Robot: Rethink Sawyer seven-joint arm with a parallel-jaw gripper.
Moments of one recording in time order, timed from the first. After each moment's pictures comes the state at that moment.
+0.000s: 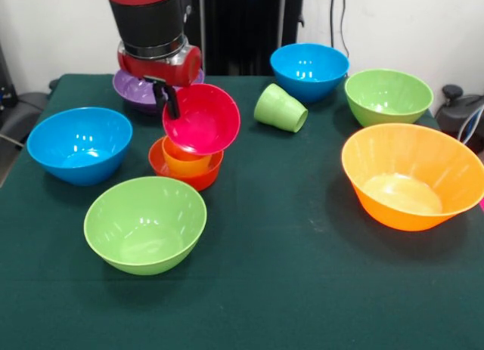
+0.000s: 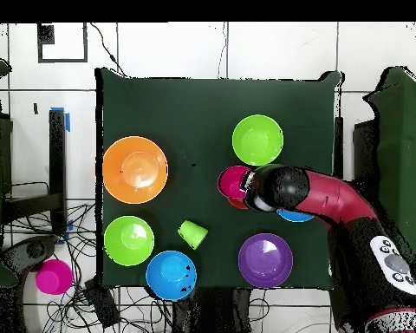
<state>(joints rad) -0.66 -0.66 0.26 1.69 -0.26 0.67 1.92</state>
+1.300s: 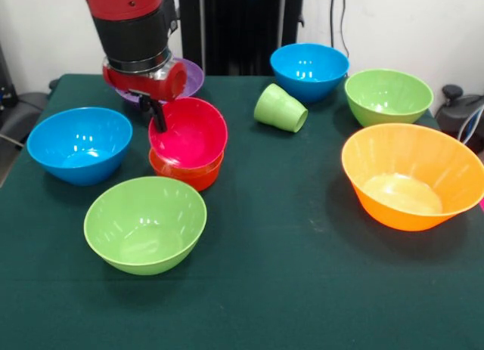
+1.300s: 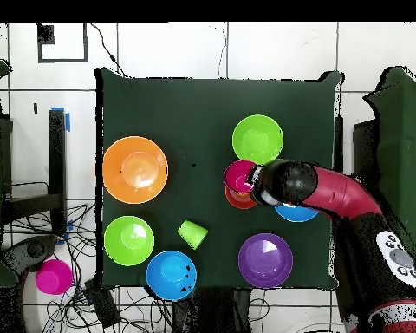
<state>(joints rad) -0.68 -0.62 0.26 1.65 -0.27 0.66 1.92</state>
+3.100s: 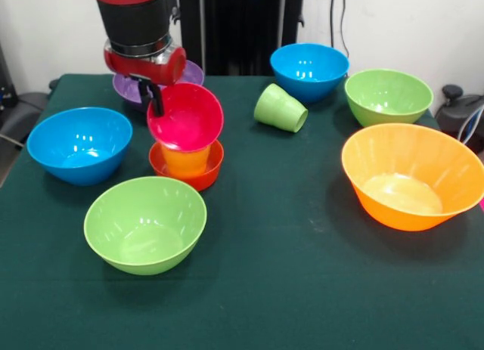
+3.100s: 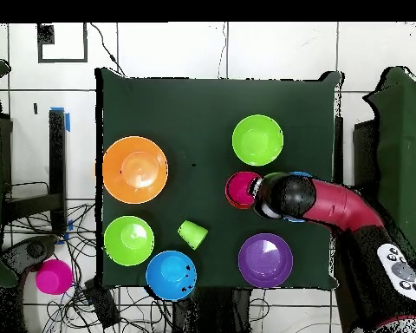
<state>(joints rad) -0.69 -0.66 0.24 1.72 -0.31 0.64 1.92</state>
